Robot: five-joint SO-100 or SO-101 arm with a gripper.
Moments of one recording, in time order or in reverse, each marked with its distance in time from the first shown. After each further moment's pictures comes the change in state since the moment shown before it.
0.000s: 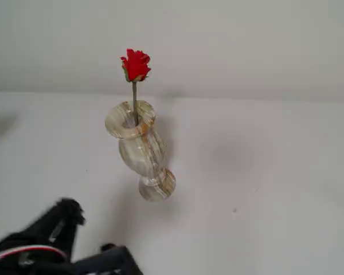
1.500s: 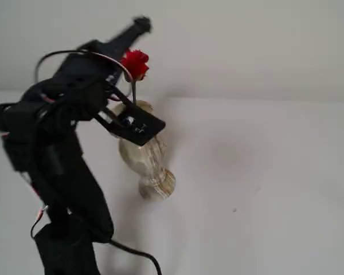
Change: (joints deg) arm -2.2 -118.5 -131.6 13.8 44.5
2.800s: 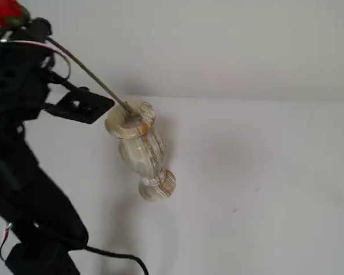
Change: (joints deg) arm -9.8 7.2 7.7 -14.8 18.5
